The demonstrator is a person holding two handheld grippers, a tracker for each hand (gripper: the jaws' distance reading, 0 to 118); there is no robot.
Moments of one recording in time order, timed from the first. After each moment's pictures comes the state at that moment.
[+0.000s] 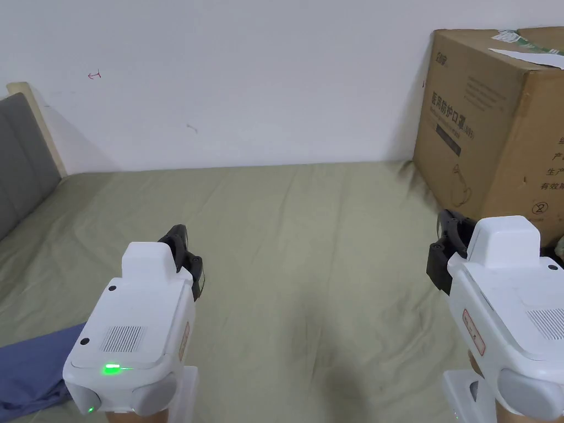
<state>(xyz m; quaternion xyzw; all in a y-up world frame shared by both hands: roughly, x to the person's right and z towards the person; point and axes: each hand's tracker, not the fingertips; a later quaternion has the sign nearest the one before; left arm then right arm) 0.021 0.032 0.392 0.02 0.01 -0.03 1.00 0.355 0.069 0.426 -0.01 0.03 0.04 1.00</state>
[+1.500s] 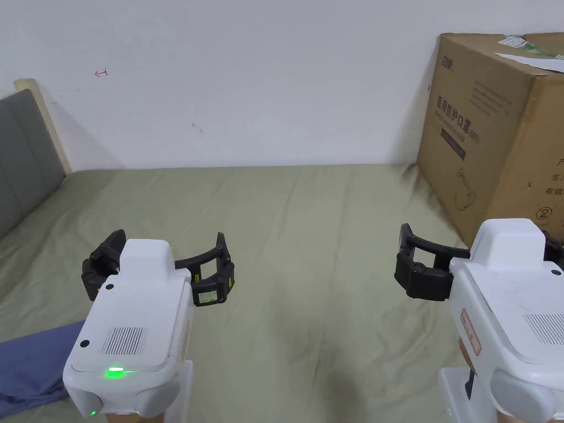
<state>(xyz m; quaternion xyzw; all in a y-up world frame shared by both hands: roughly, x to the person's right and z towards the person) 0.019 0.037 0.400 0.04 0.04 -0.05 1.00 0.347 0.071 0.427 0.00 0.01 0.03 1.00</state>
